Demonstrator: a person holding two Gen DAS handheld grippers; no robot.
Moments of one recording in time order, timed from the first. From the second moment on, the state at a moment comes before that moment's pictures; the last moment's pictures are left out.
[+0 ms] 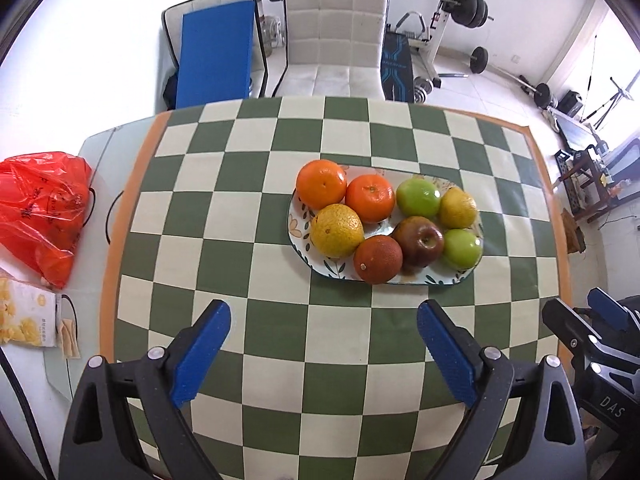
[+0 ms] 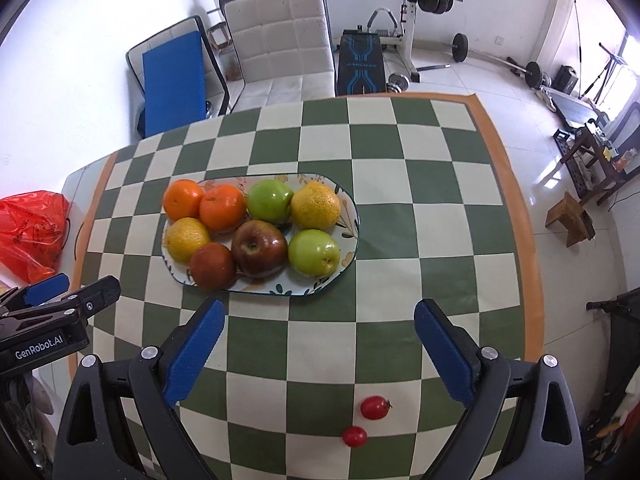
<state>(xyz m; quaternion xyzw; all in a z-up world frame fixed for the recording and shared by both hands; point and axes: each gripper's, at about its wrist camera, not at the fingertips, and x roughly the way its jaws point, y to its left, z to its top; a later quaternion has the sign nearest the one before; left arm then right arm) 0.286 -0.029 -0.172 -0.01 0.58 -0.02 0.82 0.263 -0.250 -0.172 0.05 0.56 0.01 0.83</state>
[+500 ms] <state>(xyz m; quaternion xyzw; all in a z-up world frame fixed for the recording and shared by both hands) 0.224 -0.031 -0.091 0.01 0.52 -0.05 0.85 0.191 -0.240 -0.069 0.05 0.50 0.01 0.87</state>
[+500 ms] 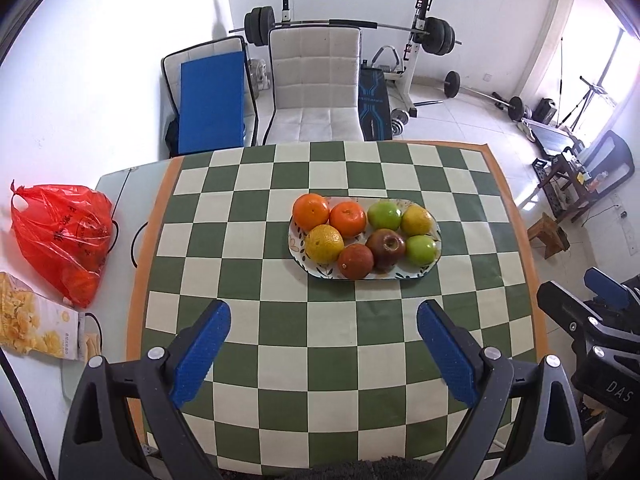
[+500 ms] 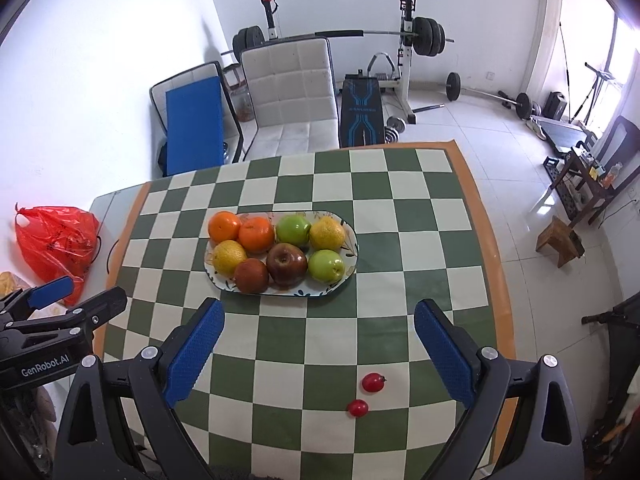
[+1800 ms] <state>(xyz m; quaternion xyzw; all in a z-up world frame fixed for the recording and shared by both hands) 0.254 -0.099 -0.224 0.11 0.63 -0.03 0.77 0.166 -0.318 -0.276 0.20 0.66 -0.03 0.72</state>
